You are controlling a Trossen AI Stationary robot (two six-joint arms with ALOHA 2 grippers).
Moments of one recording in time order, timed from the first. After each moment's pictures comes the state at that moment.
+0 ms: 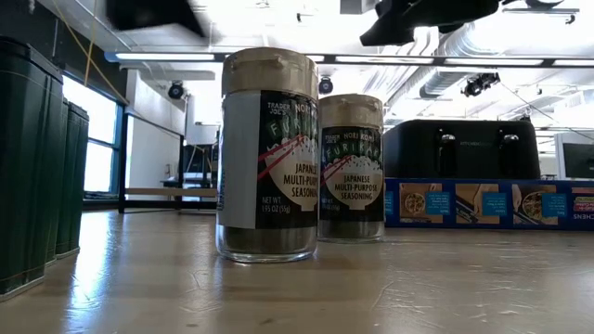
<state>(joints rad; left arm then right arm) -0.57 1.75 1.40 -0.66 -0.33 -1.08 0.20 1.28 0.88 -0.18 -0.04 -0.30</state>
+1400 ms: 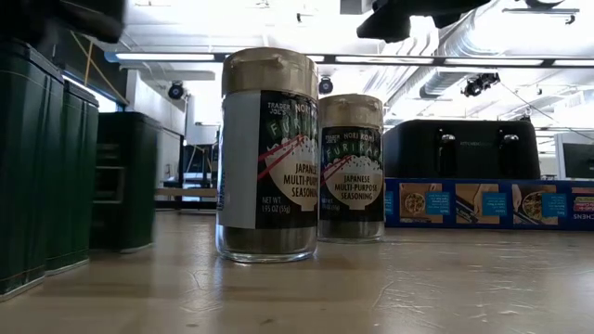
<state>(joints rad) -0.73 1.78 1.20 -0.92 -0.37 -1.38 0.19 1.28 0.88 -0.13 -0.08 -0.26</state>
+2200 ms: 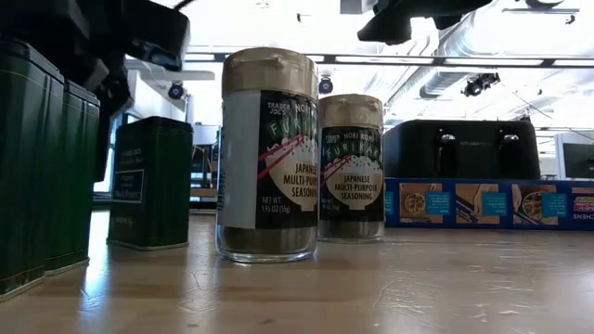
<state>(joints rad) -0.55 1.78 1.20 -0.89 -0.21 -0.87 0.19 1.28 0.88 -0.14 -0.08 -0.24</state>
